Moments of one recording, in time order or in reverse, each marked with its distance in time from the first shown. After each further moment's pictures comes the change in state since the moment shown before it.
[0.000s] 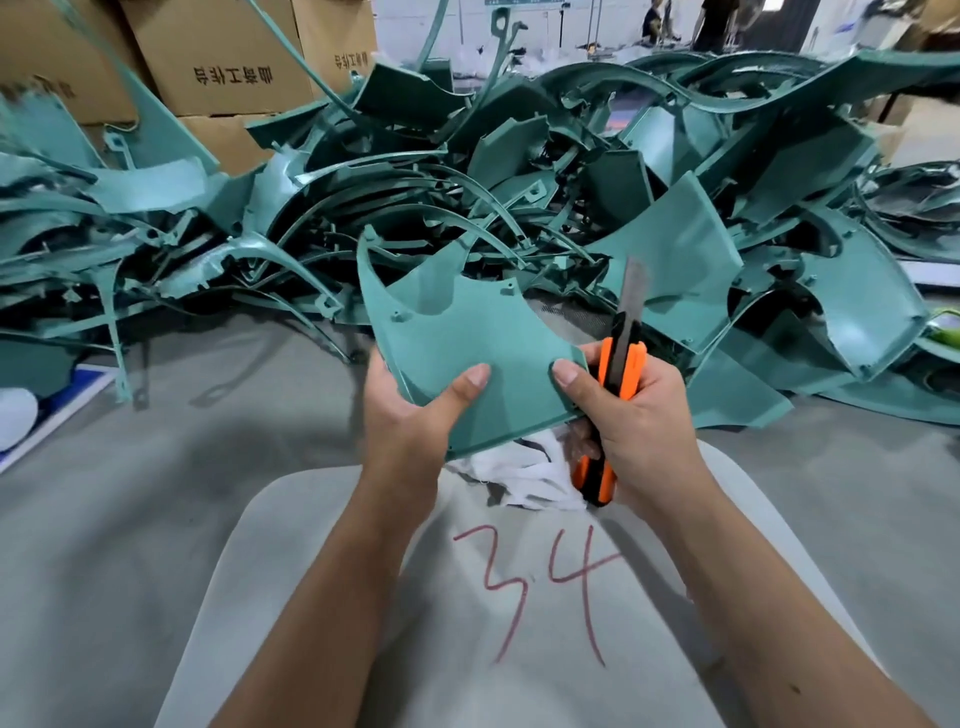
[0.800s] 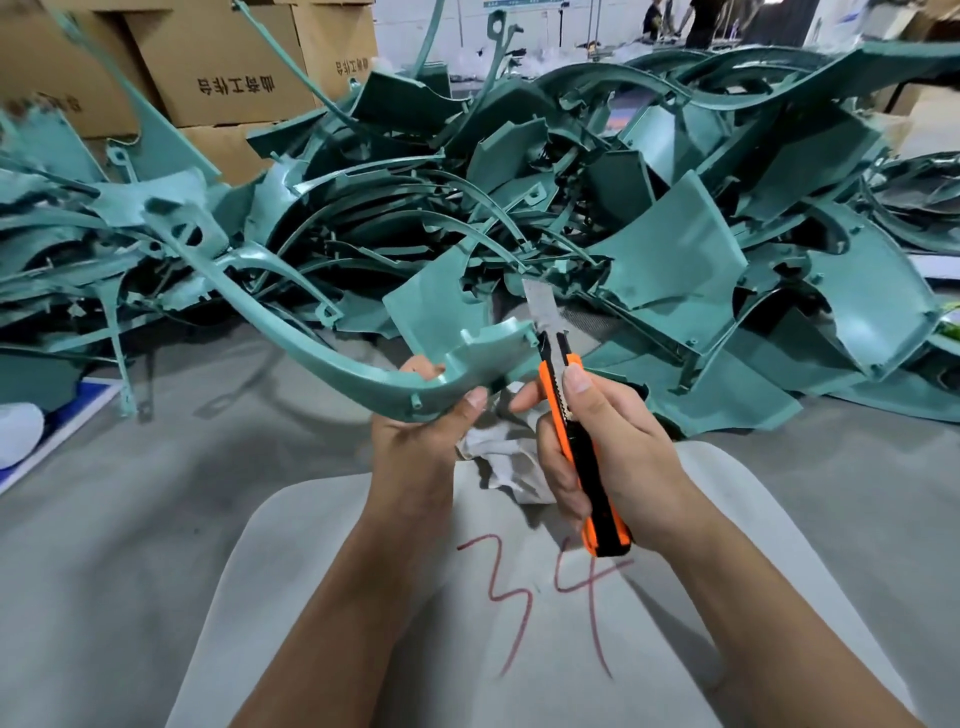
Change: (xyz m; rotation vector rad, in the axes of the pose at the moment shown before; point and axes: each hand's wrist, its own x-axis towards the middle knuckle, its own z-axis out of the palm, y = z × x) left_hand -0.008 -0.006 0.009 -0.014 0.049 -0.056; right_hand -0.011 0.000 0.007 0.124 -0.348 0.107
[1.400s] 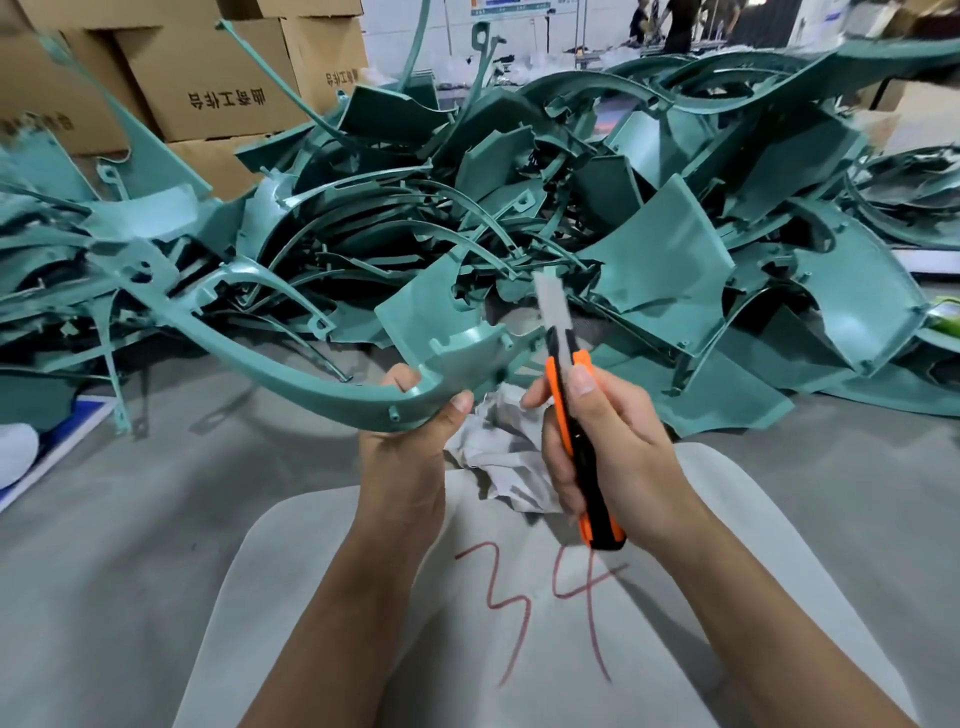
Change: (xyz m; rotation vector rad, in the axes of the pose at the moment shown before) left_hand -0.002 0.012 0.005 0.015 0.031 -0.028; right_hand -0.003 -0.001 -0.001 -0.108 0.127 -0.127
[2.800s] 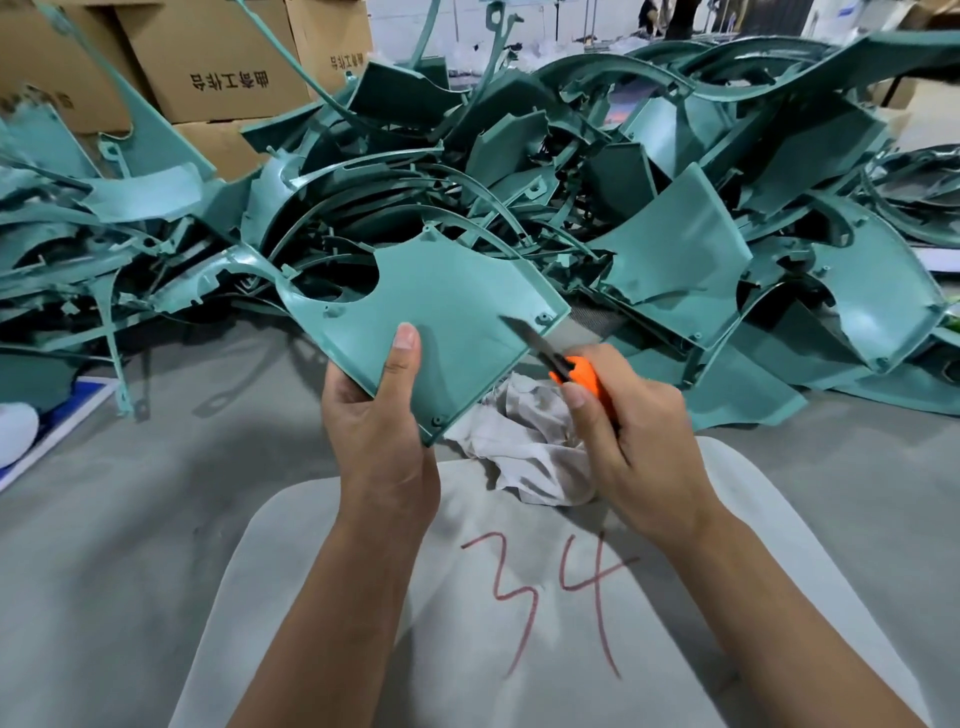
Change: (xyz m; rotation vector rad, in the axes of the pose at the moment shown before) left_hand 0.005 0.019 0.000 -0.322 0.190 0.029; right_hand 0.005 0.010 -0.015 -0.892 0.145 -0.427
